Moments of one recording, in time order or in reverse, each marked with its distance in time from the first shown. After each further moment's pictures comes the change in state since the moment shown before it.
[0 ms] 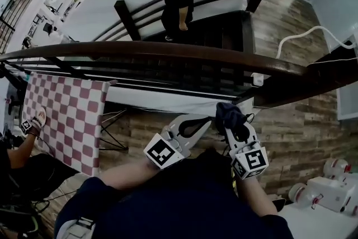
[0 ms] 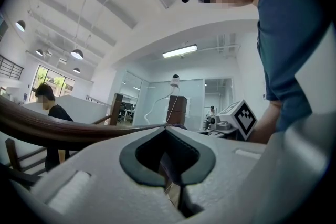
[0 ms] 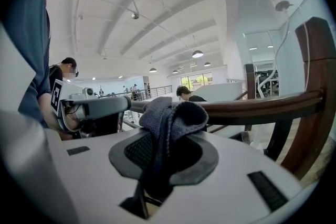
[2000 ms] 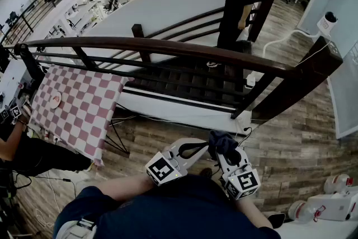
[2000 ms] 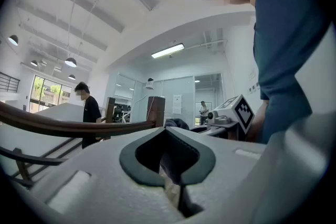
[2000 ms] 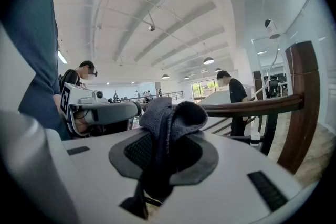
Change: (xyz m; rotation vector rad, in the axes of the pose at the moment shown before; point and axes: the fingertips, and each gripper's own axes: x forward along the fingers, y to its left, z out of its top) left arm -0.105 -0.217 -0.006 0.120 0.036 -0.018; right arm -0.195 0.135 -0.036 -0.036 -0.069 0.117
